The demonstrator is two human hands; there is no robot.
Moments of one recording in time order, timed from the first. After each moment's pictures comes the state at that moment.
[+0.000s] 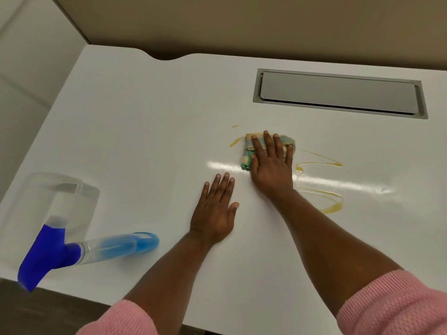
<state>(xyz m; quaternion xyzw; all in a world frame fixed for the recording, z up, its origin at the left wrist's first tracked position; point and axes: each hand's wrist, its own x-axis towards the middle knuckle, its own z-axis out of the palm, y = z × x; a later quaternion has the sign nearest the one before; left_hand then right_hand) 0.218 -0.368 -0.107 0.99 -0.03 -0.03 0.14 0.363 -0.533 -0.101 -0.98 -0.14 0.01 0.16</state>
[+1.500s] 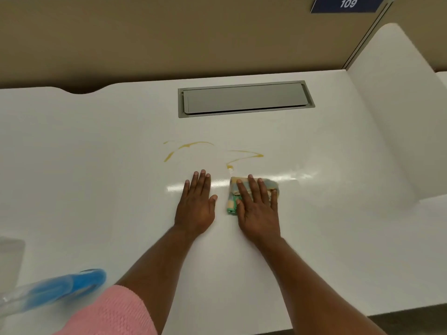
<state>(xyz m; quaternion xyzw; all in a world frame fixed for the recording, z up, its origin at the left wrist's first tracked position) 0.266 -0.457 -0.099 0.98 -0.11 -0.04 0.15 0.229 -0.656 -0.103 -0.99 -0.01 -0.01 0.15</state>
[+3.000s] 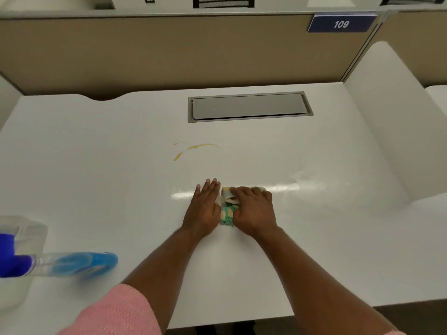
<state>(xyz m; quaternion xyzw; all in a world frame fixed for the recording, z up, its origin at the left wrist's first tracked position) 0.231 -0.461 -0.070 0.94 -0.13 -0.06 0.29 0.223 -0.642 -0.045 -0.99 -0.08 0.06 0.14</state>
